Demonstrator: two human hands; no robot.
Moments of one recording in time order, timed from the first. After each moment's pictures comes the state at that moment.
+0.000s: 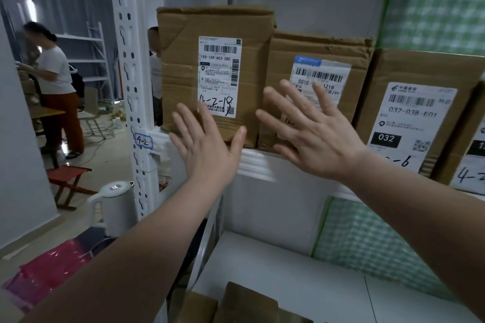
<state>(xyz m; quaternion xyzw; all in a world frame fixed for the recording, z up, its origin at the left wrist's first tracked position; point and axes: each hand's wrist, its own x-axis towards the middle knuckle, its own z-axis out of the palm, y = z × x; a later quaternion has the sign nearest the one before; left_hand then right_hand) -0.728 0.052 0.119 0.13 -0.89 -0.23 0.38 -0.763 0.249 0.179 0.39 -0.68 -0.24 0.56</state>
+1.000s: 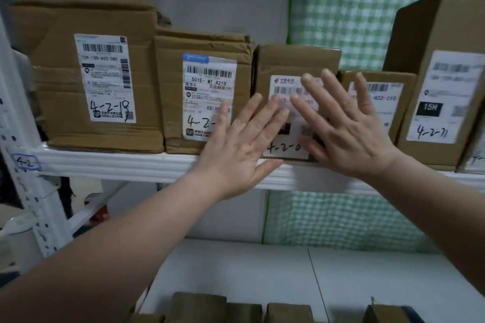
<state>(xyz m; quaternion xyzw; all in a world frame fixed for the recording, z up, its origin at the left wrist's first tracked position) -0.749 0.189 0.135 -0.32 -0.79 0.06 0.52 -0.736 0.422 0.182 0.26 -0.70 -0.26 0.61</state>
